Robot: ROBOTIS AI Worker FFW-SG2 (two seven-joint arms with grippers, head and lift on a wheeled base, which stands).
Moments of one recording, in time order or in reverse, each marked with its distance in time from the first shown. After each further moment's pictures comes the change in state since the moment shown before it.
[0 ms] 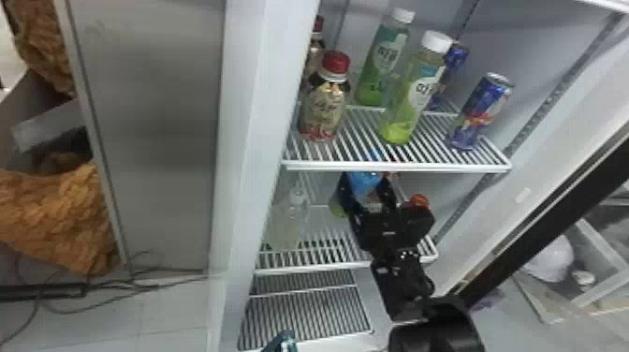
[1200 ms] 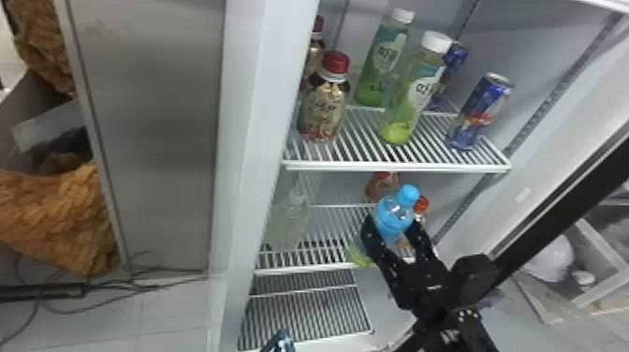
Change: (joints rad) left arm 0.006 -0.005 0.010 0.000 -0.002 -0.002 -0.002; right arm 0.437 0.037 -0.160 -0.536 -0.040 0.238 0.115
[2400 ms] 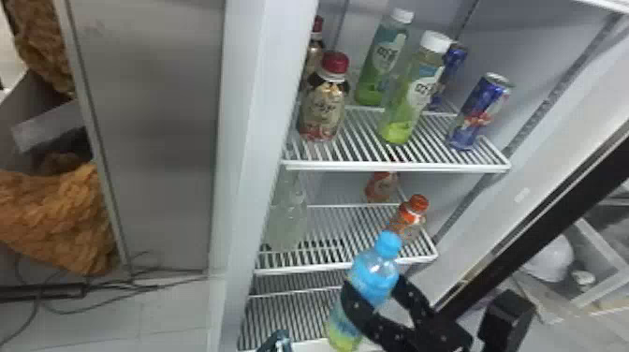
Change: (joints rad) left arm 0.008 0.000 0.008 0.000 -0.004 -0.001 -0.003; right arm 0.382 0.028 -0.059 -0.495 -0.091 0.411 0.202
